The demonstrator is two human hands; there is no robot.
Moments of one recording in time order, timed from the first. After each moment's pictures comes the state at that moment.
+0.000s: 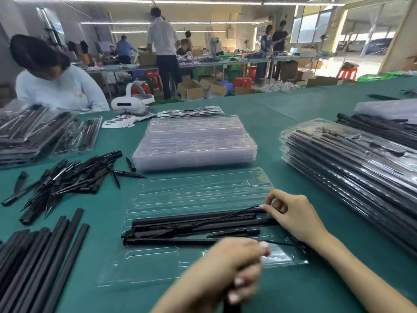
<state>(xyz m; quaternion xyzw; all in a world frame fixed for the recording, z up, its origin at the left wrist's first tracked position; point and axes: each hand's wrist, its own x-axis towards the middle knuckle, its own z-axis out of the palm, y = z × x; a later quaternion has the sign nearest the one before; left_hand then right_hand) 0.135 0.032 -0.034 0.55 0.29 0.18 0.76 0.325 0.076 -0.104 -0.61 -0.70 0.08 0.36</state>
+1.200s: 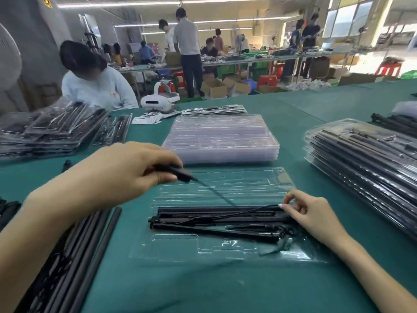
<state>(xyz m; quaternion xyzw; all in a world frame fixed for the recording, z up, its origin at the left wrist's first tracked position) -0.037 0.036 0.073 0.87 0.49 0.11 -0.05 0.329 0.080 -0.111 -0.57 -0.72 0.13 0.37</state>
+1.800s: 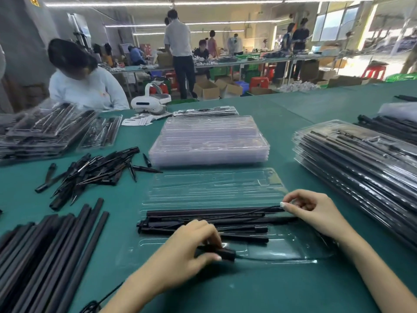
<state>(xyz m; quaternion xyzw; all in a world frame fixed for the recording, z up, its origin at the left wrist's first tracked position) 0.037 0.020 -0.075 0.86 0.41 0.21 0.22 0.348 0.074 -0.095 -0.56 -0.66 0.28 0.42</state>
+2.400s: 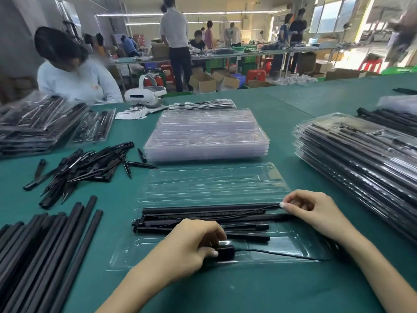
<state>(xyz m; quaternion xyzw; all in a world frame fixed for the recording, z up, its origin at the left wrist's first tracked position) 0.047 0.030 -0.070 0.83 0.46 0.18 0.27 0.348 0.071 -0.098 -0.58 -0.67 0.26 0.38</state>
